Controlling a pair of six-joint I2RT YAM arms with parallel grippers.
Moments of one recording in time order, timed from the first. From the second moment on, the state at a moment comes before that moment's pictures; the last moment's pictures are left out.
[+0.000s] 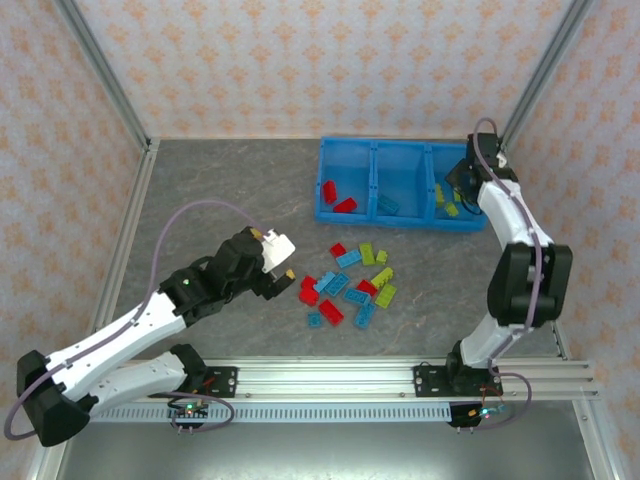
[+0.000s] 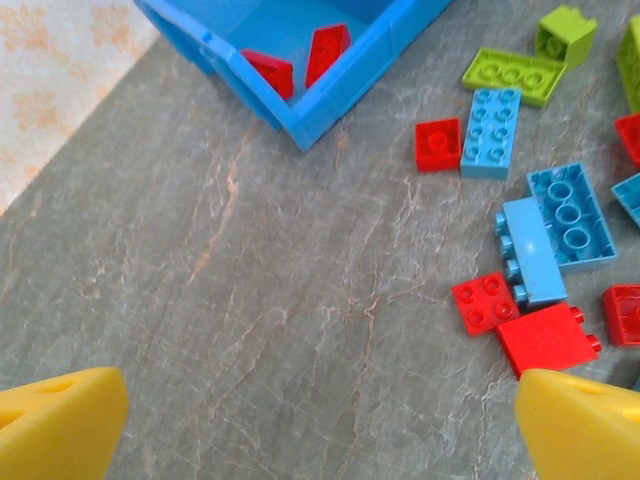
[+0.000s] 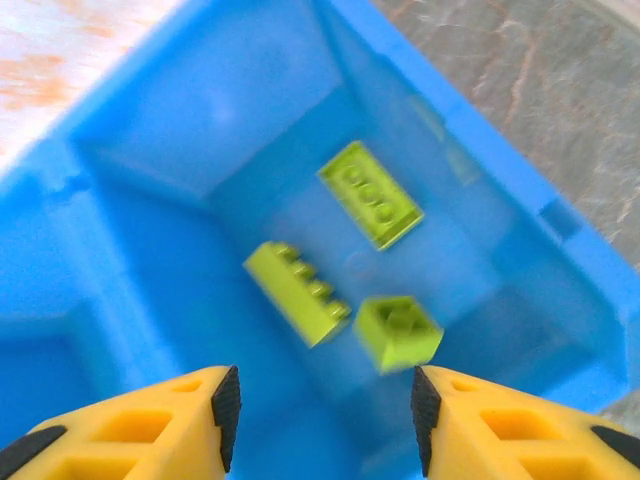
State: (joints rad) left arm -0.75 0.96 0.80 -0.55 -0.27 0.25; right arm -0.06 1.63 1.34 -0.58 0.09 0.68
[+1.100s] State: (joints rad) left arm -0.74 2.05 1.52 -0.61 -0.19 -0.99; right arm 0.37 1.15 1.11 -0.83 -0.19 0.68
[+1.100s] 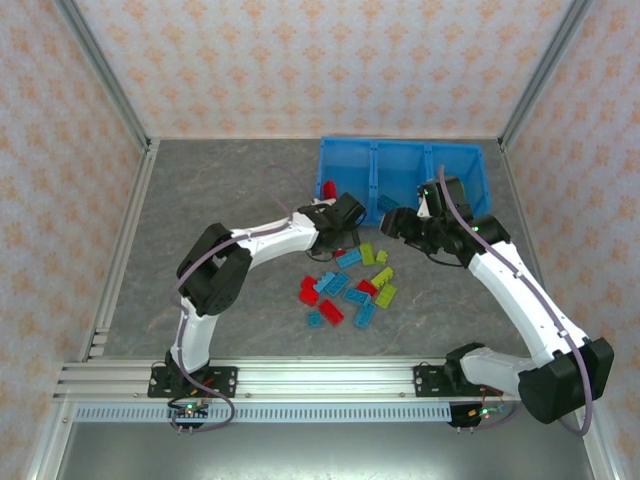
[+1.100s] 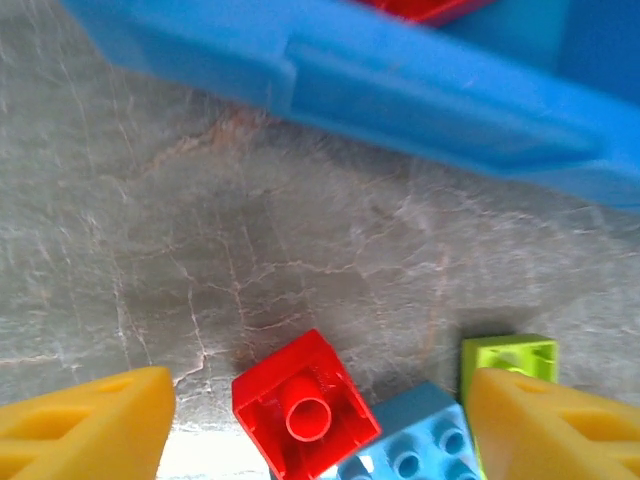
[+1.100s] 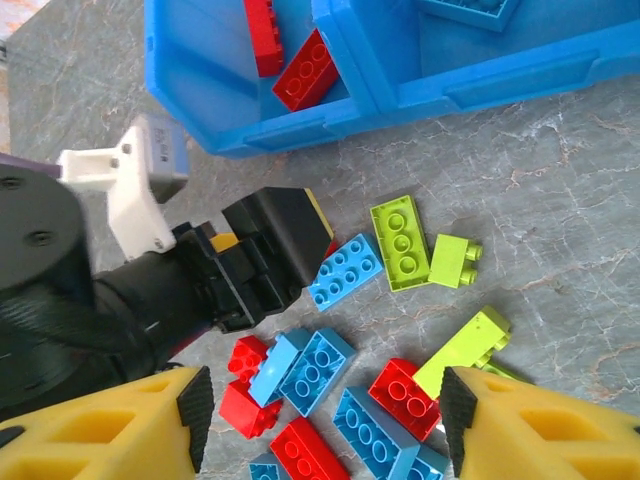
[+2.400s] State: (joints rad) left arm -0.67 2.40 2.24 -0.60 -0.52 -0.48; right arm 0.37 1.03 1.08 -0.81 -0.23 0.73
